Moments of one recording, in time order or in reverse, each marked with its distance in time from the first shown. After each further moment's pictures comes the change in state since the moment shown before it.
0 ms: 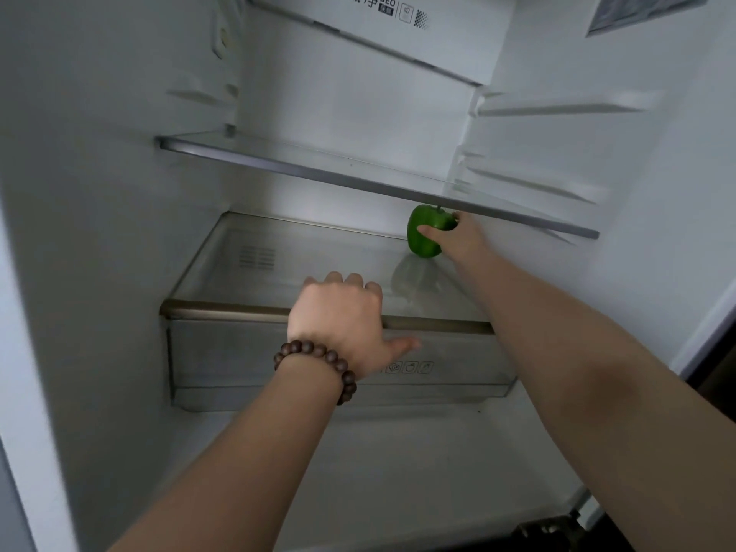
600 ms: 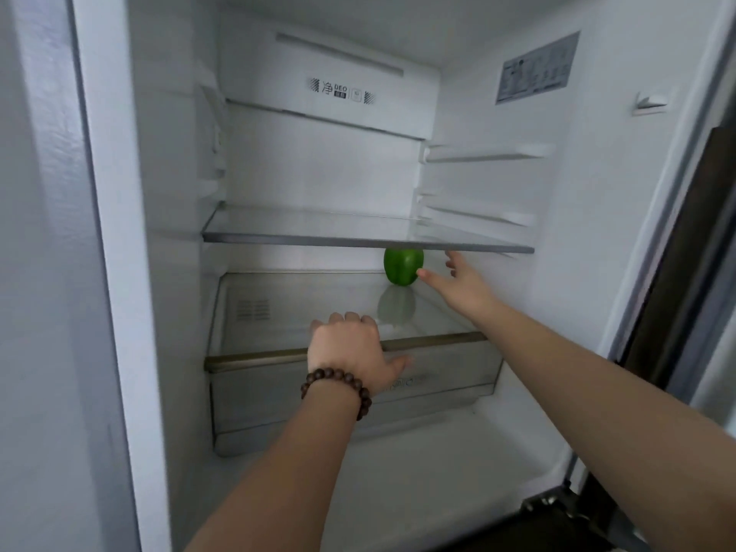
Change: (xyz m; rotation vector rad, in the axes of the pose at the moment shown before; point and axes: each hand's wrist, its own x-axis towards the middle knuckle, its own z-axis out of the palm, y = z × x) left_hand -0.005 -0.001 -0.004 -0.041 -0.085 0.020; right_hand -0.120 -0.027 -0.047 -0.065 0.031 -0.056
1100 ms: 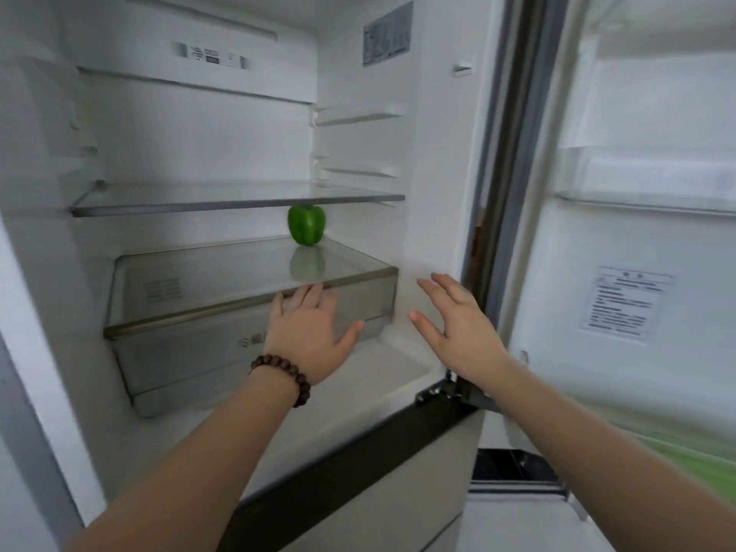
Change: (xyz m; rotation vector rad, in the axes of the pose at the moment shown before) left_hand -0.063 0.055 -0.011 -0.225 0.032 0.273; right_hand -0.217 0.045 -0.093 -0.522 0.126 -0.153
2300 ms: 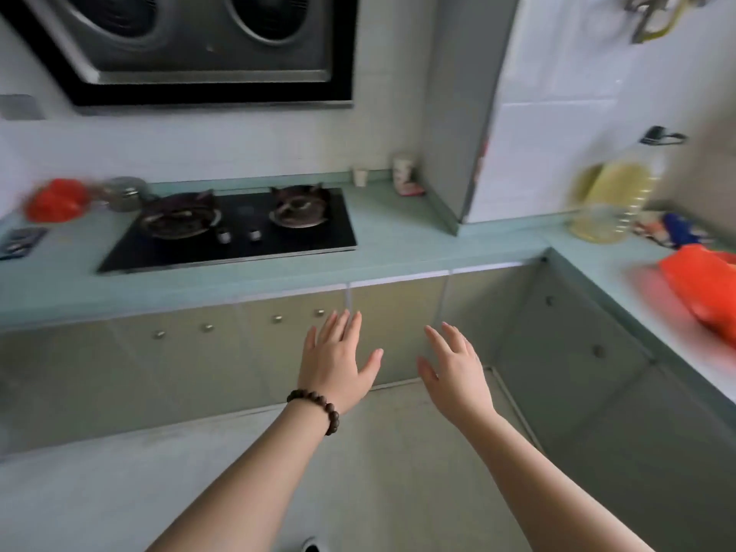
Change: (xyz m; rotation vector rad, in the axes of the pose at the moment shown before) left_hand -0.655 0.772 -0.064 -0.787 -0.474 1.649; right_hand -0.937 0.034 -0.406 -0.688 0.511 1.848
